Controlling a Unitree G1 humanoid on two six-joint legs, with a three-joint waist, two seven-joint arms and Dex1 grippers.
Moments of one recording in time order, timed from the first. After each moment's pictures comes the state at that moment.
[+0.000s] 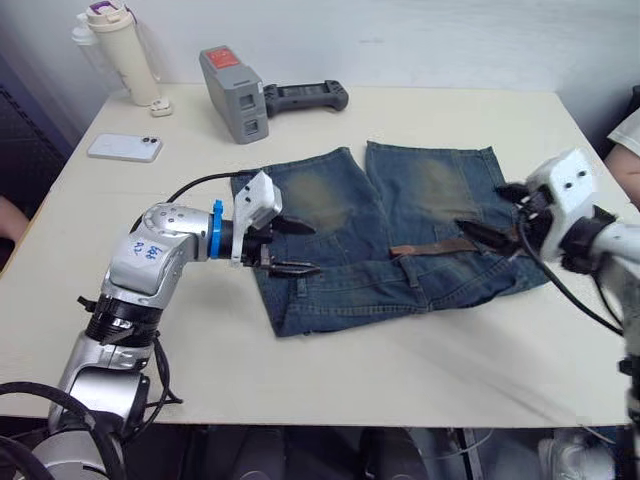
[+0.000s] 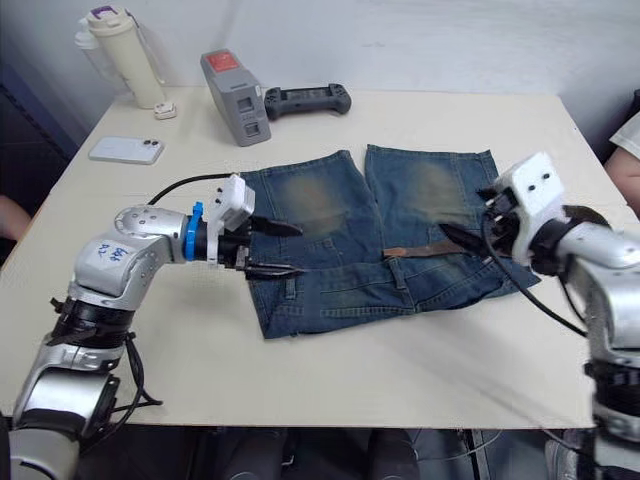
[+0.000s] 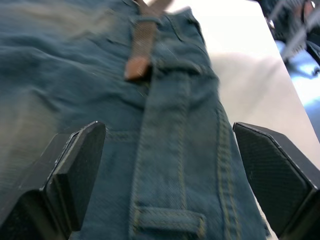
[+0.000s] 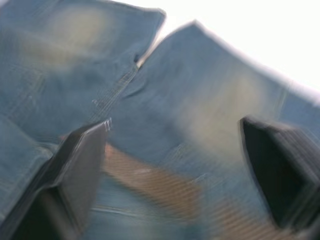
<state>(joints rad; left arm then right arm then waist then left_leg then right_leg) -0.79 0.56 -0.10 0.01 -0.41 0.71 -1.02 -0.52 -0.58 -0.42 -0.34 0.47 1.17 0.51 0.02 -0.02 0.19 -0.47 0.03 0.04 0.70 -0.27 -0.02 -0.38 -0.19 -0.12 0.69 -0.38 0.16</state>
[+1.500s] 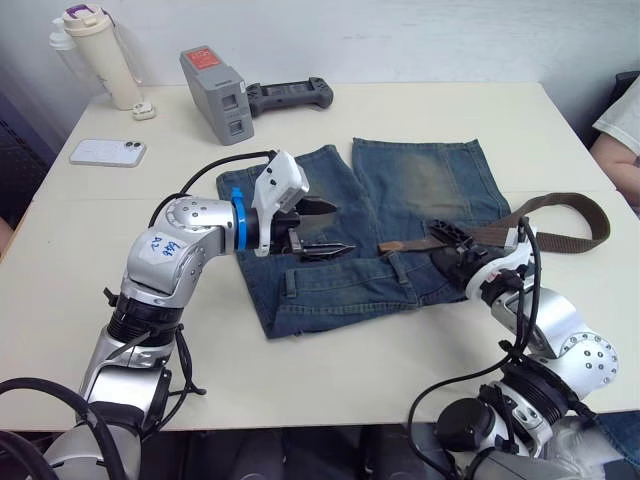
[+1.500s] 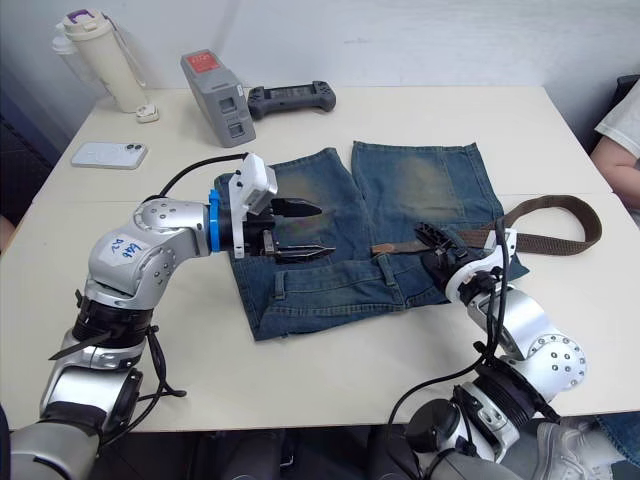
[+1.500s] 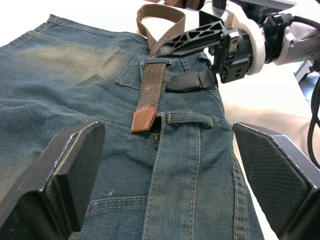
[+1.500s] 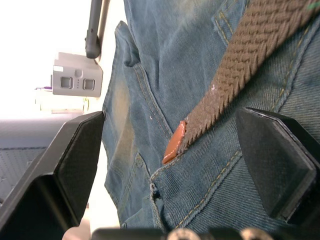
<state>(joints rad) -0.79 0.51 -0.14 -0.11 -0.42 0.76 -0.87 -0.58 0.00 -0.96 -0.12 1.43 1.37 -0.54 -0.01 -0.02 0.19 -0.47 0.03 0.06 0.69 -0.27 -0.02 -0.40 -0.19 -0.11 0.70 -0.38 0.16</state>
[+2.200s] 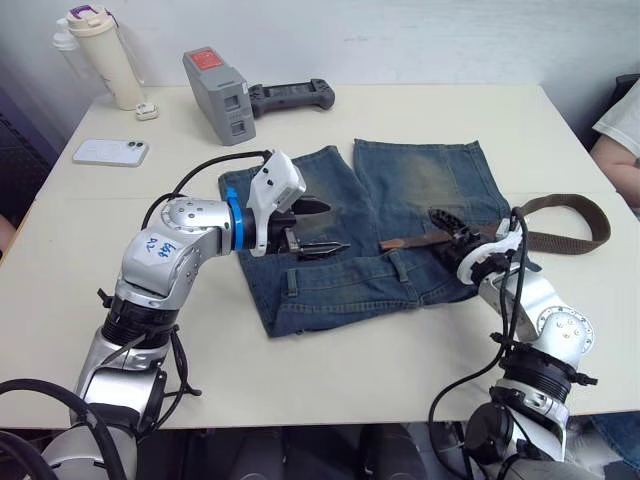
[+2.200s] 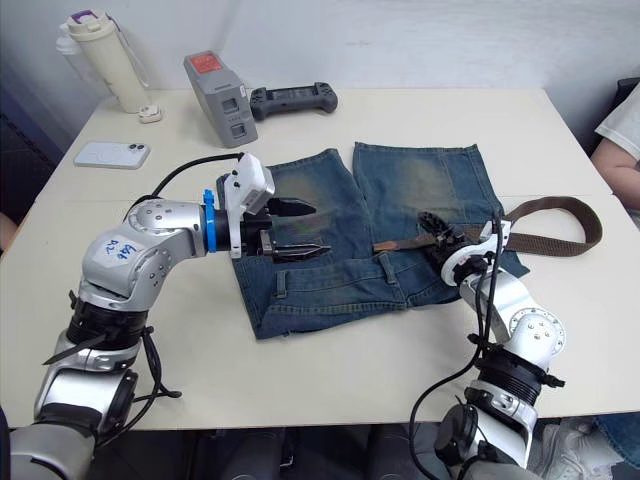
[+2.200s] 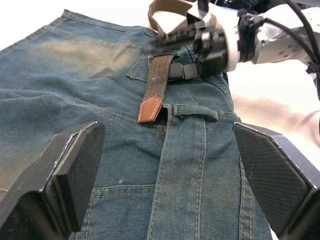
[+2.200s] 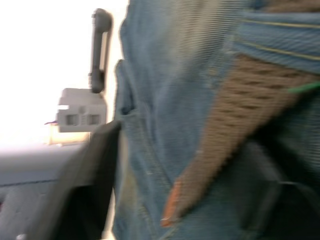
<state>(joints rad) -0.78 0.53 -0.13 -0.14 -0.42 0.78 -0.83 -0.54 -0.15 -0.67 0.15 1.38 0.96 -0.33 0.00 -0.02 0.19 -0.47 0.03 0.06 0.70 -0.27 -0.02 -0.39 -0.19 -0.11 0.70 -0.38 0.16</state>
